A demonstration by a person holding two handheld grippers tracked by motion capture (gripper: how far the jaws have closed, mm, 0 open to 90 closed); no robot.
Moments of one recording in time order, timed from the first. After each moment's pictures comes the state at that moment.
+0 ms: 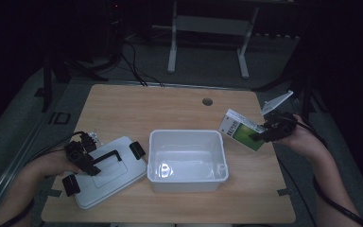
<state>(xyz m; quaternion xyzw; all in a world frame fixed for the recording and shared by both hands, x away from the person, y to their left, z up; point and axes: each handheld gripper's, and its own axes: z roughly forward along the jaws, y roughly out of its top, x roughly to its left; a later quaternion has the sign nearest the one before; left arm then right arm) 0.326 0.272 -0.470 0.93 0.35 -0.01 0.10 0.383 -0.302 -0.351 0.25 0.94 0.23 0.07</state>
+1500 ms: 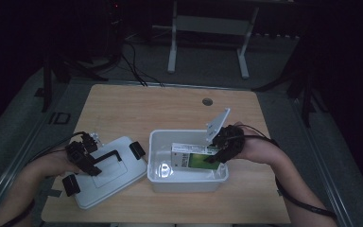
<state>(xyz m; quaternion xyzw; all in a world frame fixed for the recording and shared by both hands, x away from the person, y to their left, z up) 0.325 0.269 -0.469 0.93 0.35 -0.01 0.09 0.340 -0.163 -0.365 0.01 0.98 0.22 0.00</state>
